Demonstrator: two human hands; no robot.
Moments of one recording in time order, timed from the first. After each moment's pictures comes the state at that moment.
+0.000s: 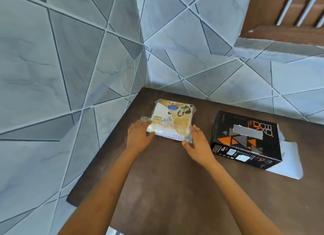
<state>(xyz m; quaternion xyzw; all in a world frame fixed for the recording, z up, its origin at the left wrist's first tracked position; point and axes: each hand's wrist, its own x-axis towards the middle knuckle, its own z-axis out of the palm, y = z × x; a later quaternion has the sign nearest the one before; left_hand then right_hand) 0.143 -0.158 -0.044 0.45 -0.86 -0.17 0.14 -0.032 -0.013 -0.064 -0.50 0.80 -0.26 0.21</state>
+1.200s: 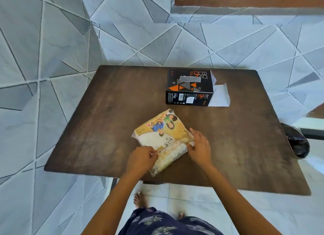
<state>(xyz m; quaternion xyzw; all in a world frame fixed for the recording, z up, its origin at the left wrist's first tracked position) 0.191 0.089 -0.069 0.38 -0.88 -0.27 -0.06 0.031 0.222 -0.105 -0.29 0.89 -0.29 0.17</state>
